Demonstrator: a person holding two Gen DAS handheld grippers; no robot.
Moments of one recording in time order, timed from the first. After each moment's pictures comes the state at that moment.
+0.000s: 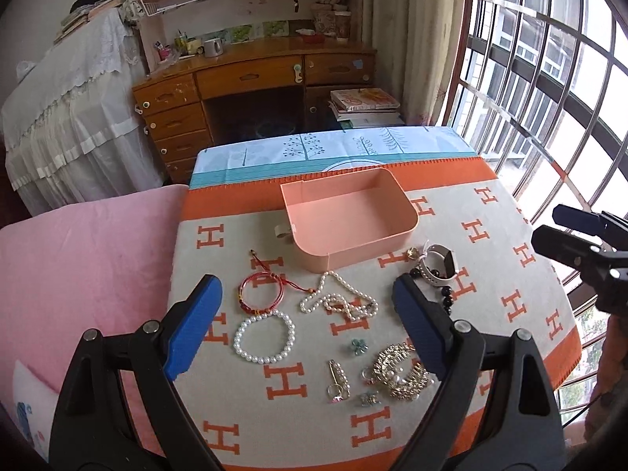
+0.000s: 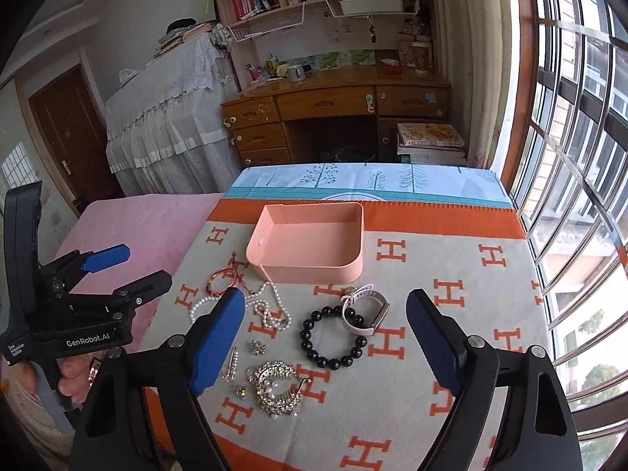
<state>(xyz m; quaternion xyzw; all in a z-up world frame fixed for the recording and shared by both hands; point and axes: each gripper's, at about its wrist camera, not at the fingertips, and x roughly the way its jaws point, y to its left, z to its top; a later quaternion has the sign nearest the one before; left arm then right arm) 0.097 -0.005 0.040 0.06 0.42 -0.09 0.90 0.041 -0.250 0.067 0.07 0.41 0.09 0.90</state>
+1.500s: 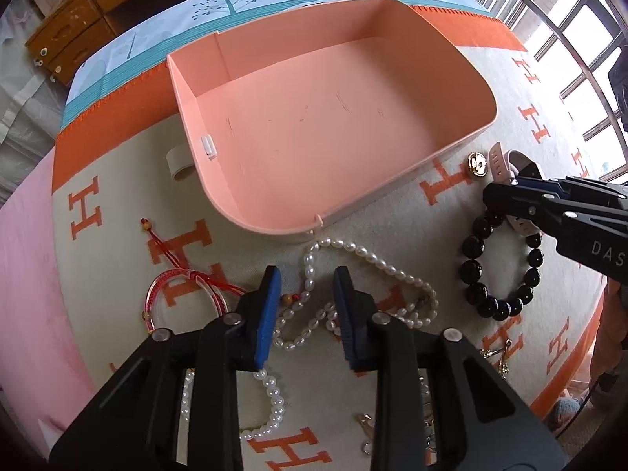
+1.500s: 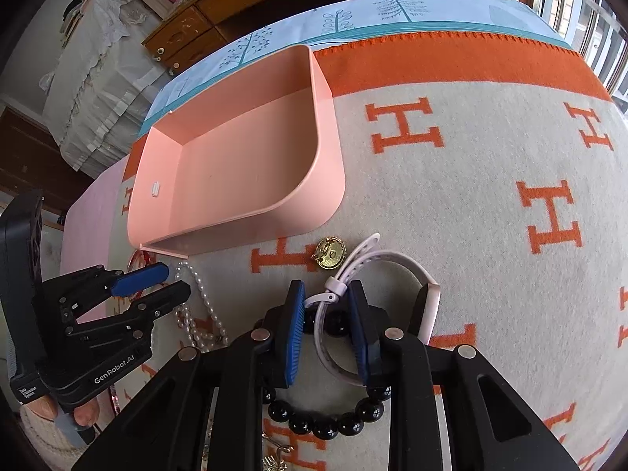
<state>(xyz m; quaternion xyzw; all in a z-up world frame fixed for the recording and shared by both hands) 0.231 -0.042 -0.141 0.13 0.61 -0.18 0.76 0.178 -0.254 -0.126 0.16 0.59 0.05 0.79</state>
